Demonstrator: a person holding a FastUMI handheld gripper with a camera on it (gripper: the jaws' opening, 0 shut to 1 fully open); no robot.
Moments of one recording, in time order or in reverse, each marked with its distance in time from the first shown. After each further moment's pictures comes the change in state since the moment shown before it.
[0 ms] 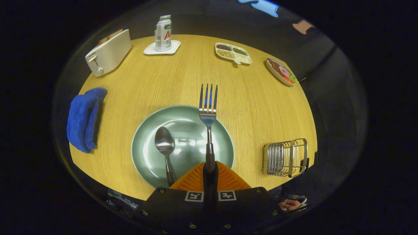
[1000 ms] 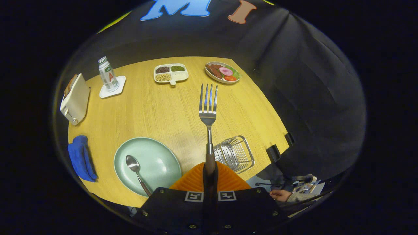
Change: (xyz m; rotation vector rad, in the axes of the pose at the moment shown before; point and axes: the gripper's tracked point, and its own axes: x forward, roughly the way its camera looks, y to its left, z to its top) arm -0.053 -0.125 -0.002 0.339 -0.047 -0.185
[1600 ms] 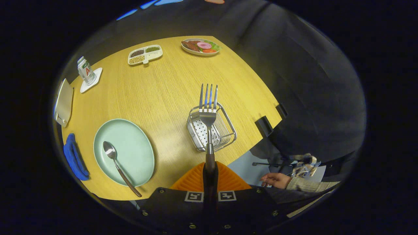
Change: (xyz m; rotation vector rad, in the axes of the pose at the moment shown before) arm 0.022 -0.045 -0.066 0.086 0.214 -0.047
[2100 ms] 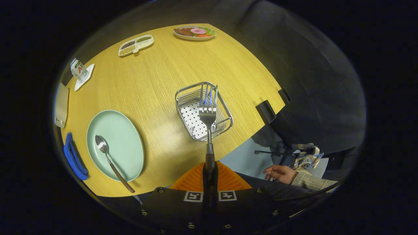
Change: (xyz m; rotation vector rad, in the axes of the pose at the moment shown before) arm 0.018 -0.013 -0.016 0.019 0.097 0.017
